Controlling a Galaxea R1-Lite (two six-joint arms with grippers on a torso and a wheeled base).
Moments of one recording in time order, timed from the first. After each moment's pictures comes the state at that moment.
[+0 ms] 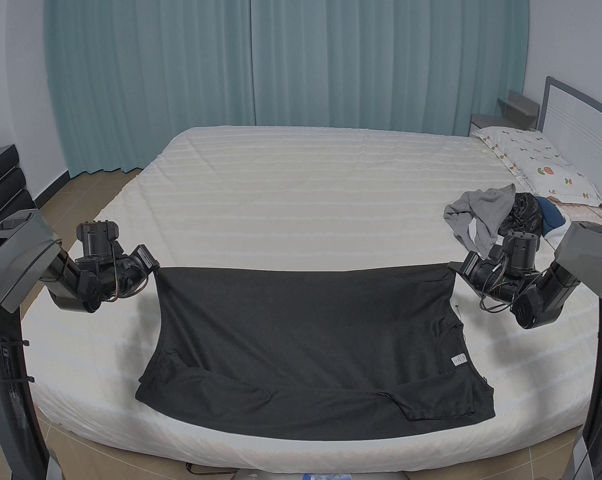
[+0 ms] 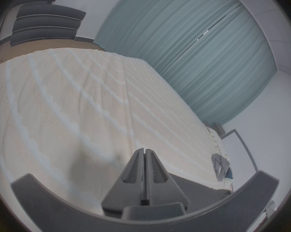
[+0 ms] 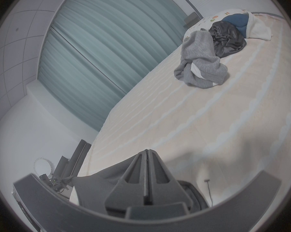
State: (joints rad) left arm 0.09 2.31 -1.14 -0.69 -0.24 -0.68; right arm 0.01 2.37 -1.01 -1.03 0.31 0.68
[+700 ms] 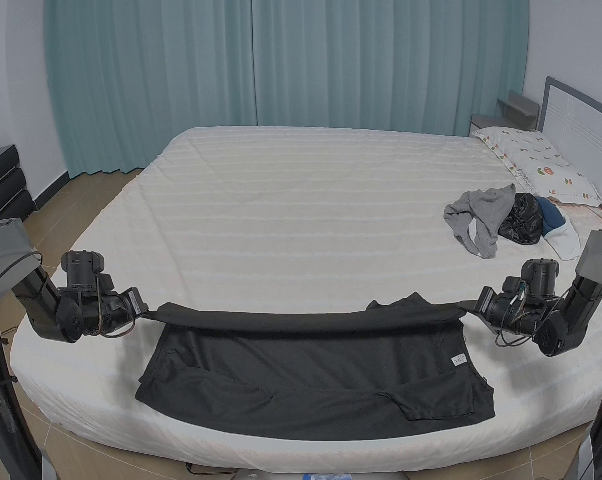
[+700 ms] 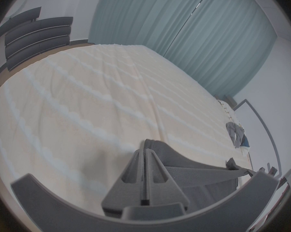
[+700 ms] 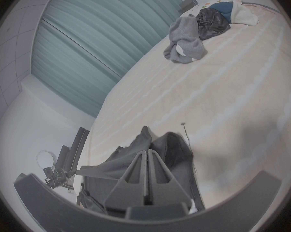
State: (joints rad) left arm 0.11 2.17 -0.80 -0.70 -0.24 -0.42; right arm -0.01 2.22 -0.64 -1.06 0.40 0.64
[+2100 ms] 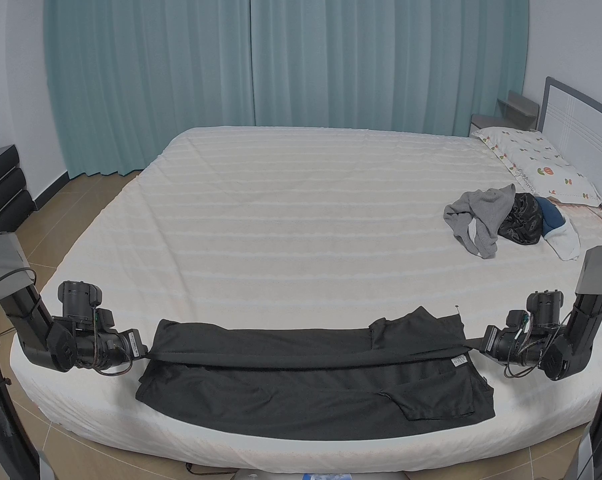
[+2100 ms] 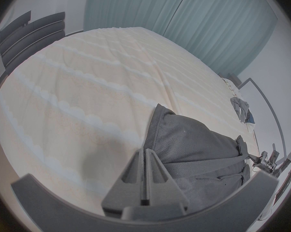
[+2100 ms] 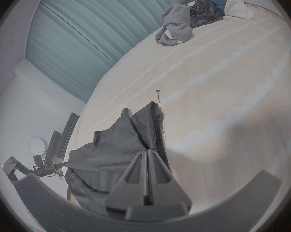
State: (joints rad) left arm 0.10 2.10 -0.55 -0.69 -0.24 -0.30; right arm -0.06 2.27 -0.44 -1.14 0.44 0.46
